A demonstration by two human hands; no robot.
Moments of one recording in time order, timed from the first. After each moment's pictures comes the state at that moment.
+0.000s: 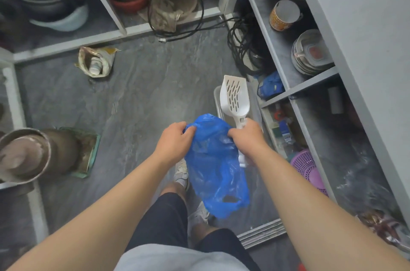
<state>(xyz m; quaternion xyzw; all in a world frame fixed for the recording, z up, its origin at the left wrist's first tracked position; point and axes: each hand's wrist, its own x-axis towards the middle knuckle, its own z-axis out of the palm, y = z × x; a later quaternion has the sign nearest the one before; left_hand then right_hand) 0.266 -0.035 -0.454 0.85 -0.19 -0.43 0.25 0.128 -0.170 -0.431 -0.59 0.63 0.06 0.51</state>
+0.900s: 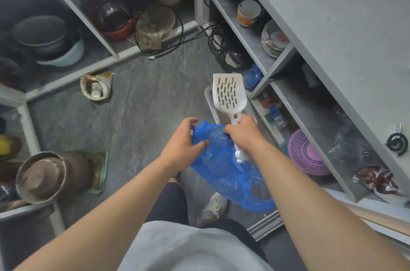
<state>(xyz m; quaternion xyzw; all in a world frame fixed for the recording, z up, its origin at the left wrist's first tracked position) 0.176 0.014 -0.393 0.78 -0.33 -0.45 0.28 0.035 -0.111 -0.377 -0.56 0.62 -0.01 0.56</state>
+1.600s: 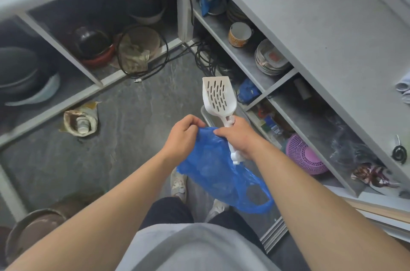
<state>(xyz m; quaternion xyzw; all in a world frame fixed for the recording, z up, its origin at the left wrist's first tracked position) 0.369 -0.075 -0.369 0.72 -0.33 -0.50 0.36 0.219 -0.150 -0.335 -0.50 0.64 -0.01 0.58</state>
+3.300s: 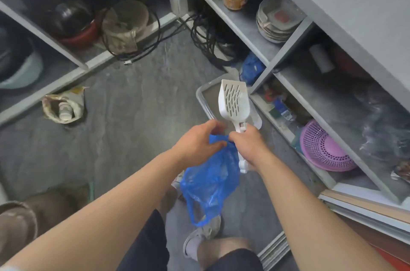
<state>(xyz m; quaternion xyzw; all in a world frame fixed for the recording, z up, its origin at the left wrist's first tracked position) 0.230 -0.093 -0.528 0.66 -0.55 -0.48 0.18 0.076 -0.150 -0.518 -0.46 0.66 -0.07 0.59</state>
